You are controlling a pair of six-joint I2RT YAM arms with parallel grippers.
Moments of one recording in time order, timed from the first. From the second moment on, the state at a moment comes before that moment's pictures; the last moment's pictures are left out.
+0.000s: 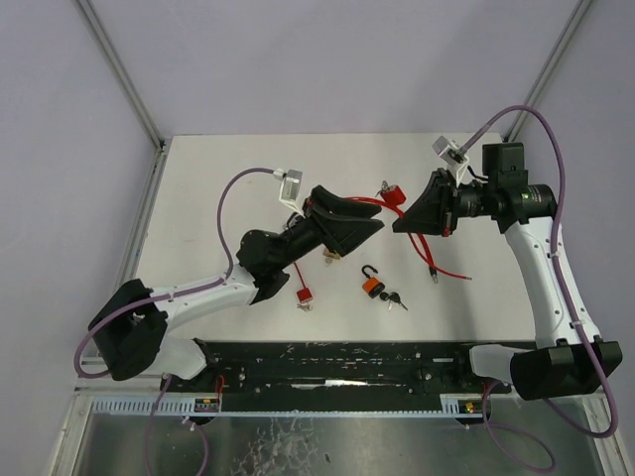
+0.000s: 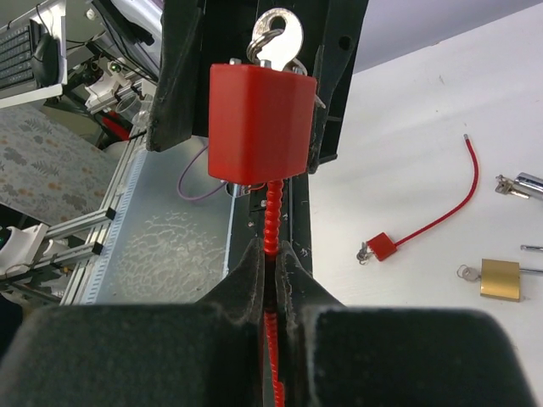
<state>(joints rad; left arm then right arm) -0.88 1.38 0.79 1.23 0.26 -0.90 0.10 1.26 1.40 -0.95 -1.51 -0.38</state>
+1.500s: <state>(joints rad) -0.87 1.50 0.88 1.26 0.18 -0.99 0.18 1.26 1.33 -0.93 -1.46 -0.36</state>
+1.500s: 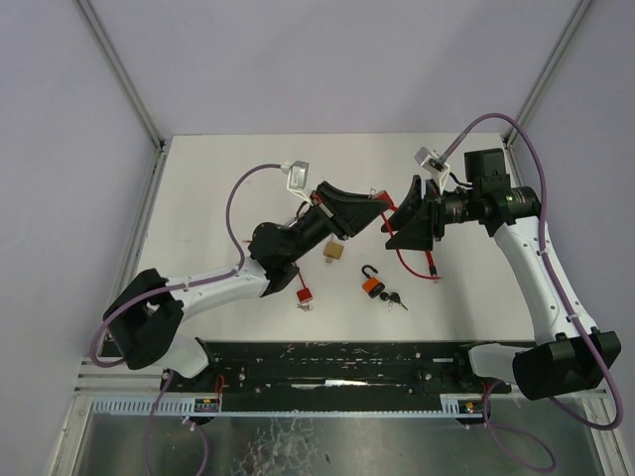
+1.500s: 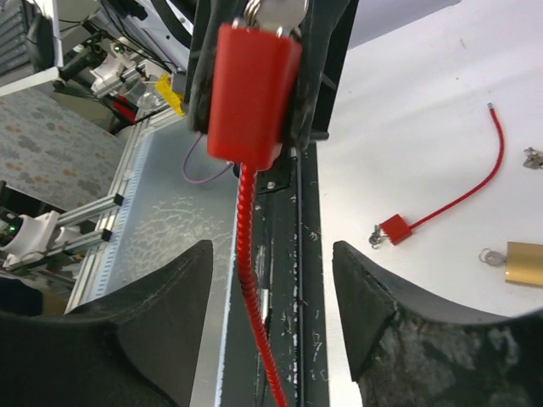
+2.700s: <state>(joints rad) -0.77 1.36 0.80 0.96 -0.03 -1.24 0.08 1.25 1.31 -0.93 -1.29 -0.42</state>
